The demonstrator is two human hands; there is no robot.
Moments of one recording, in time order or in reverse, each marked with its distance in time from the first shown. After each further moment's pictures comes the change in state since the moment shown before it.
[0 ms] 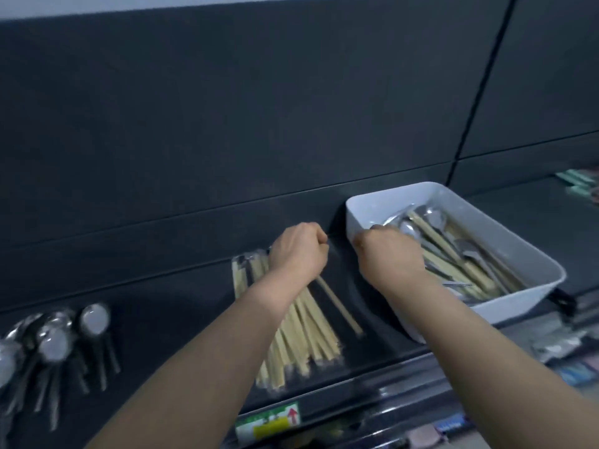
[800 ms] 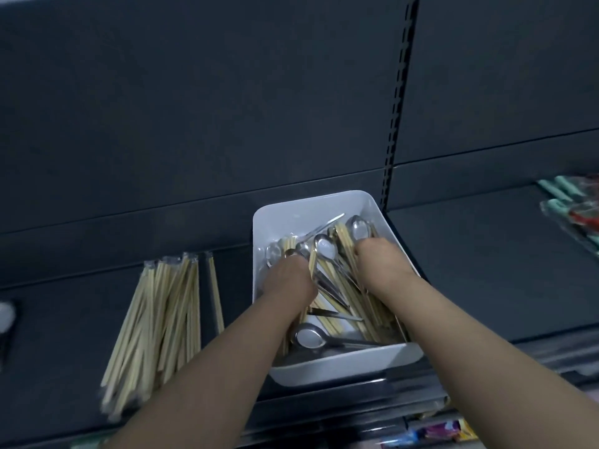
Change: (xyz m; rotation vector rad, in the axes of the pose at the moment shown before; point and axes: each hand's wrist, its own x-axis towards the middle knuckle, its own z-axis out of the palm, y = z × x) left_hand 0.044 0.153 0.143 0.198 -0.232 -0.270; right_hand 0.058 0.216 0.052 0.178 -0.282 -0.017
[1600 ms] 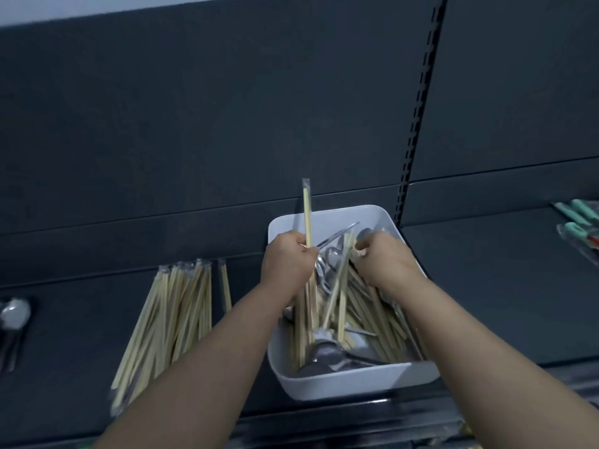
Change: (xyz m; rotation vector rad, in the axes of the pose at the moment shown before) left_hand 0.011 -0.011 -0.037 -0.559 0.302 0.017; right_hand 0.012 -0.018 -0.018 0.330 0.067 0.107
